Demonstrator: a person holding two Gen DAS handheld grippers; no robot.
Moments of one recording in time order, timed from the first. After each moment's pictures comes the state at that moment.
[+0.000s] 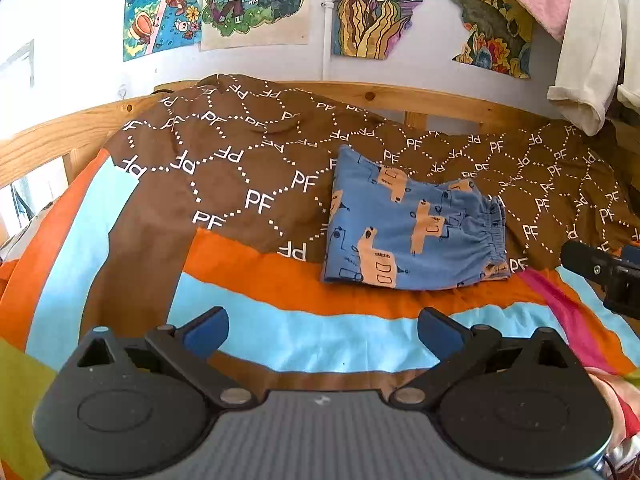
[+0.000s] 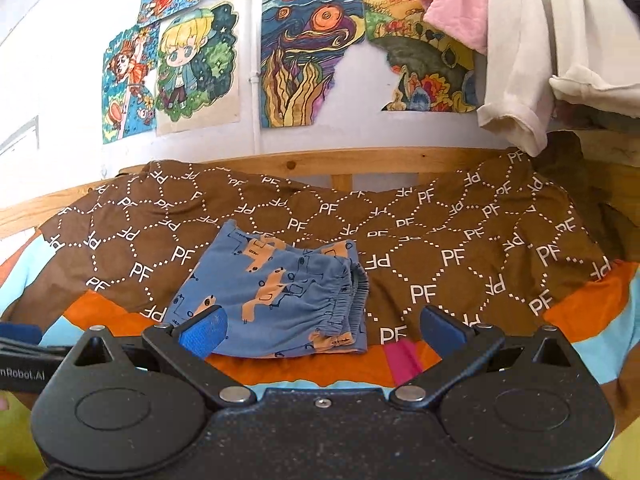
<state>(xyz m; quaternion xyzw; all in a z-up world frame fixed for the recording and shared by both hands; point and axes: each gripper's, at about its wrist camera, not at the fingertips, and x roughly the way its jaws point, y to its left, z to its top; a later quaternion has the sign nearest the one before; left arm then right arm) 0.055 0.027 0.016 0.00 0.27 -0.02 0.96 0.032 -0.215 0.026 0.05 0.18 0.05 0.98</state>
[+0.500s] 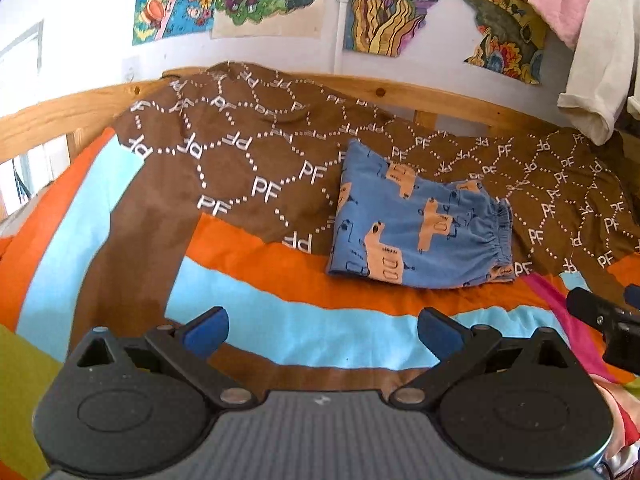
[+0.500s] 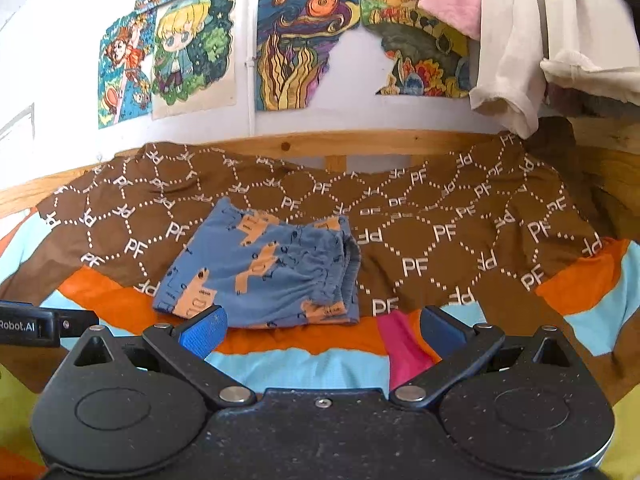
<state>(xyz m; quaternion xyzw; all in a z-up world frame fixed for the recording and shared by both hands) 0.061 0.036 0.004 -0.03 0.28 -0.01 0.96 0.024 -0.216 0.007 0.04 0.20 0.04 0.98</state>
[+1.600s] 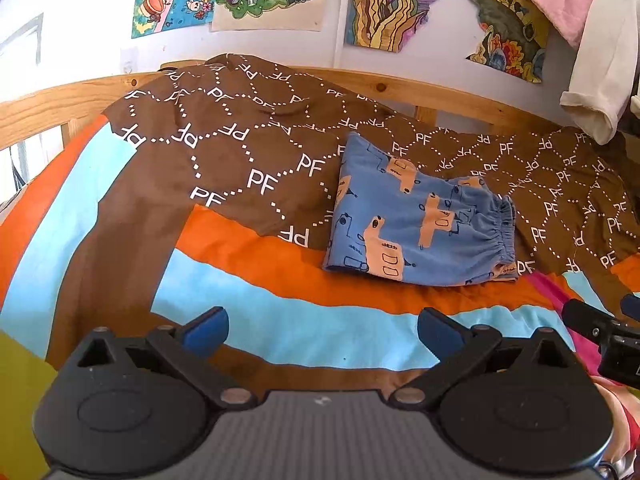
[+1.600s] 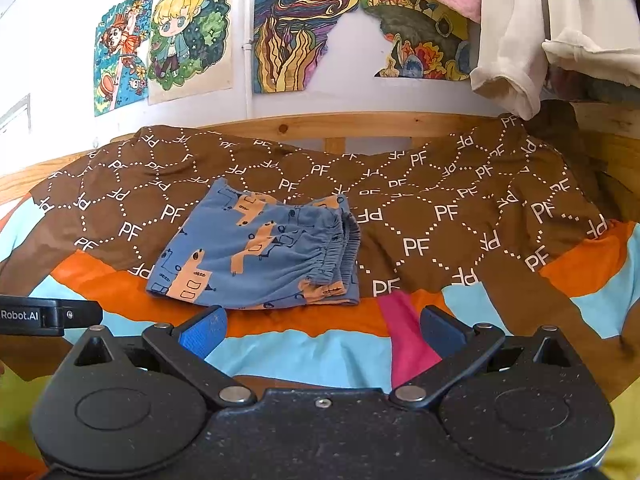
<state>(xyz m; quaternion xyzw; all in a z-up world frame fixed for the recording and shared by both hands) 0.066 0.034 -0.005 -0.03 0.28 -0.01 0.96 0.030 -0.216 -0.005 0.04 0.22 0.04 0.97</state>
